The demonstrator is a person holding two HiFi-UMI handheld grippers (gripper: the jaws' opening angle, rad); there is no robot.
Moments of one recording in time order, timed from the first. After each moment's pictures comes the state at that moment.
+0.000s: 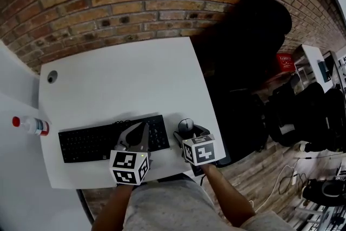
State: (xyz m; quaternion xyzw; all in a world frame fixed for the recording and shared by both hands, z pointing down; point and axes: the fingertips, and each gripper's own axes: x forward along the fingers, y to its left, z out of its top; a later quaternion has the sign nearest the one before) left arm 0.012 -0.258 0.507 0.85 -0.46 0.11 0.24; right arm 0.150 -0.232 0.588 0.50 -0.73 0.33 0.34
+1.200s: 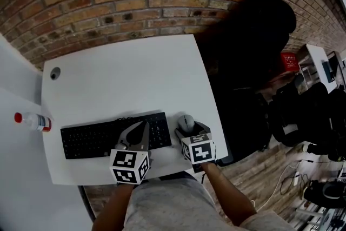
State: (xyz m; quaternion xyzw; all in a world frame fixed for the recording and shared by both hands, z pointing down) left arm 0.007 -0.253 0.510 0.84 -0.47 0.12 0.25; right arm 0.150 -0.238 0.601 0.51 -0.73 0.29 0.35
